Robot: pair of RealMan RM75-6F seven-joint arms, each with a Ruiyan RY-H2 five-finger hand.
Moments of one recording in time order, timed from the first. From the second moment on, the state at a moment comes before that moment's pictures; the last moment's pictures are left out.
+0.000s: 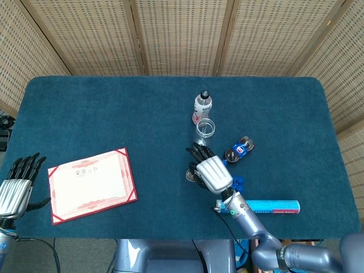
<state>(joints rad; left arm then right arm) -0.14 -1.14 -0.02 -1.62 1.48 1.42 0.12 0.65 -1.62 0.19 -1.60 -1.38 1.14 -0.42</state>
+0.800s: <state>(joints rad) -0.14 -1.14 -0.04 -1.61 1.45 1.42 0.11 0.73 -1.44 0.37 -1.78 -1.19 1.14 -0.58</state>
